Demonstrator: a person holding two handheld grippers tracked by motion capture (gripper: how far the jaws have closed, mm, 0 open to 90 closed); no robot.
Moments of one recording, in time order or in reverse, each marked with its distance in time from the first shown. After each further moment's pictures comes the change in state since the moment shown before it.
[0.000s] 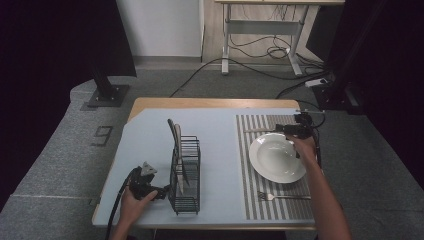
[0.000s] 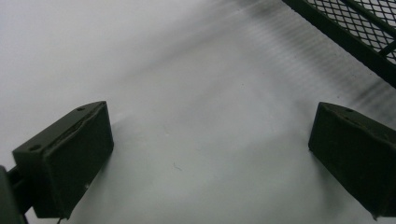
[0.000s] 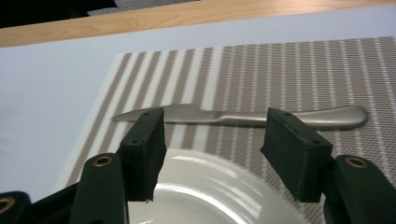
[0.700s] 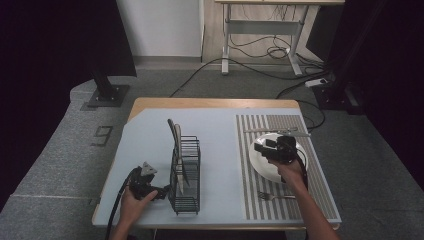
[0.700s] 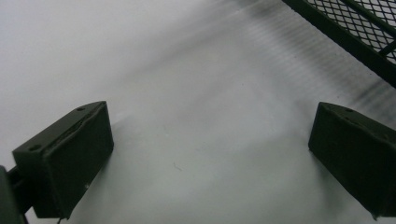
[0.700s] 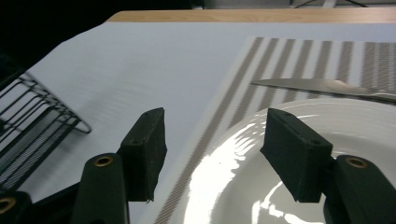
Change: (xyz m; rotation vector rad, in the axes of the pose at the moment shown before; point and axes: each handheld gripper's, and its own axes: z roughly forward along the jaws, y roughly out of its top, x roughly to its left) left arm 0.000 0.000 0.000 -0.001 0.002 -0.001; right arm 0.097 -0.066 -0.050 -0.094 0.221 -0.174
